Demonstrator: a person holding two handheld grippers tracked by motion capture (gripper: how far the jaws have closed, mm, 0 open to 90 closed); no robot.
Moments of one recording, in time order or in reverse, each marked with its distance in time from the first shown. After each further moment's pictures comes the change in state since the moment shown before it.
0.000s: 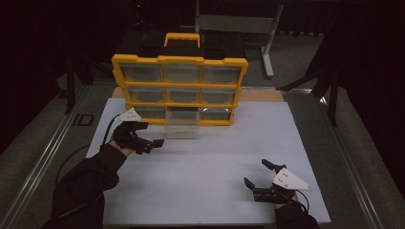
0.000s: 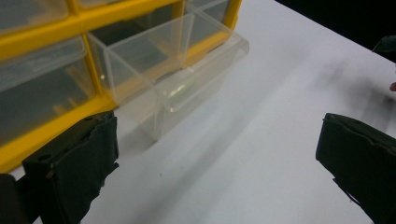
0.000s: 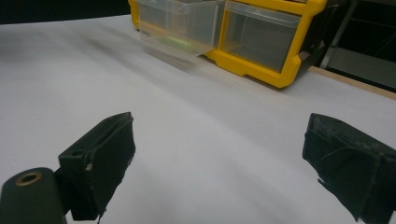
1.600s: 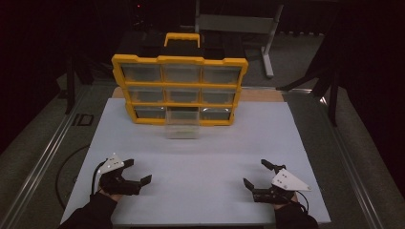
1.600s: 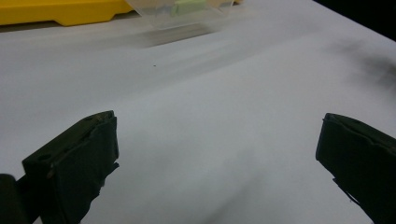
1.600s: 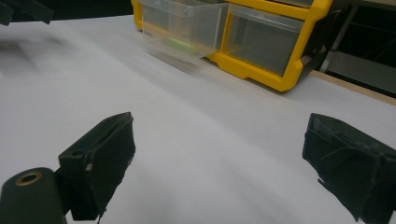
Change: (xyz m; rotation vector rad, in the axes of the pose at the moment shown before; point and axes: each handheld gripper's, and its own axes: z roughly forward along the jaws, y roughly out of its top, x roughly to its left) left arm -0.036 -0.126 -0.016 -0.110 0.105 -0.096; right arm 0.003 0.002 -0.001 -0.005 0.001 -0.020
